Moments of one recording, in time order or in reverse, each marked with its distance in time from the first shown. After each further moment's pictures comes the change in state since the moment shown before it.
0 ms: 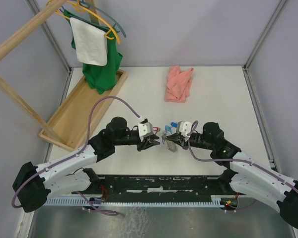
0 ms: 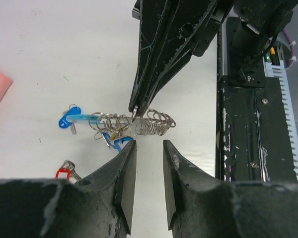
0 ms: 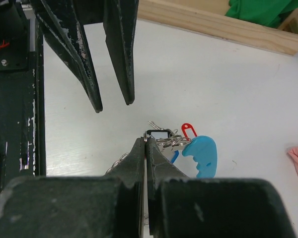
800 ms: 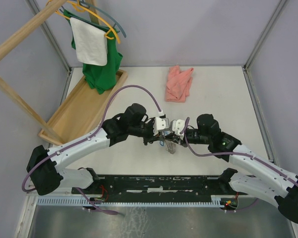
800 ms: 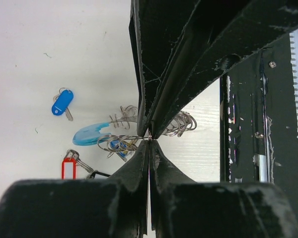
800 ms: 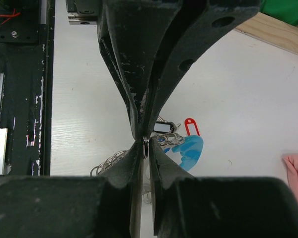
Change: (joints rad) left arm -0.037 0.245 0.336 -0.397 -0.016 0.174; right arm 0.022 0.070 0.184 -0.269 -0.025 -0.140
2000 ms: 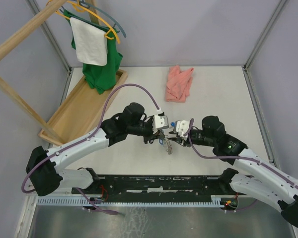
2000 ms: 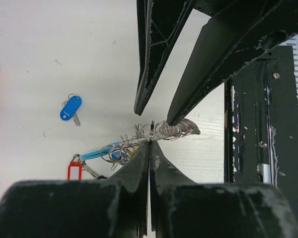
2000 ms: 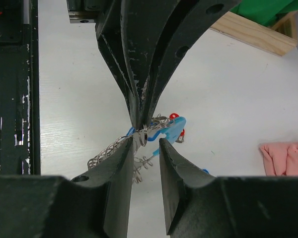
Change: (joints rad) left arm 0.020 -0.011 -0.019 0.071 0.008 -0.024; right arm 0.004 -0.100 0.000 -0.049 0.084 -0.010
